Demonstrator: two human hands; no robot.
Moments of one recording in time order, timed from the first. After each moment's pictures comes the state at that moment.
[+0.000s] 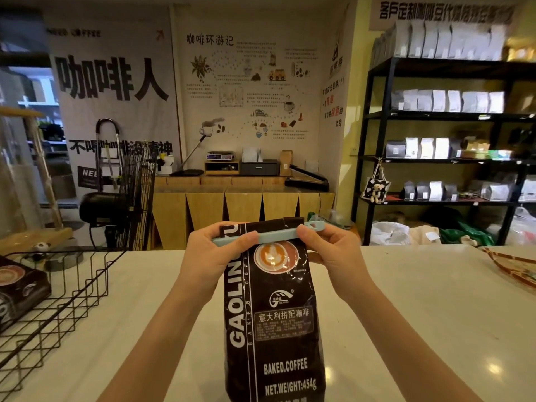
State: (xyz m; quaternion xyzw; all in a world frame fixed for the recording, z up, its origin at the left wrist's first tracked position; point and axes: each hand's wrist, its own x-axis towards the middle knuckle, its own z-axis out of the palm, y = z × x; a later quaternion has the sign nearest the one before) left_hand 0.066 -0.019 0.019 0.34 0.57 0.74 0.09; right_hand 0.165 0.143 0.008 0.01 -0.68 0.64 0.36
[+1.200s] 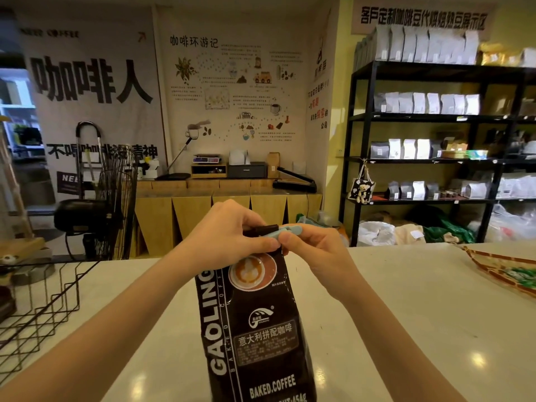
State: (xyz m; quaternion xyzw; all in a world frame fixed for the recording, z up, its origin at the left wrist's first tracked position) left_hand 0.085 0.014 0.076 0.55 0.77 0.32 -0.05; right_hand 0.176 0.157 0.019 0.11 -0.75 0.56 0.33
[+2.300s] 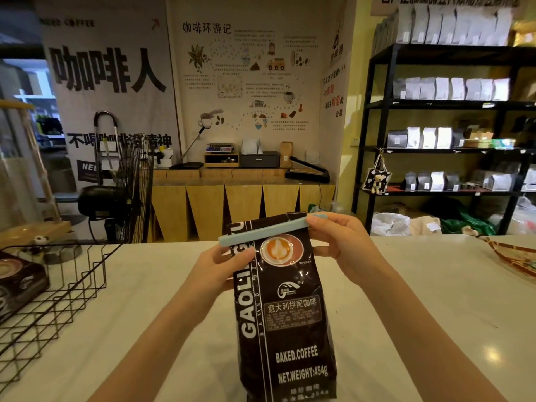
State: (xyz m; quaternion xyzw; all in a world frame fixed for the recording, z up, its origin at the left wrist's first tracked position) left_hand 0.070 -0.017 -0.012 0.30 0.65 0.67 0.20; right_hand 0.167 0.168 0.014 -0.03 -0.68 0.68 0.28
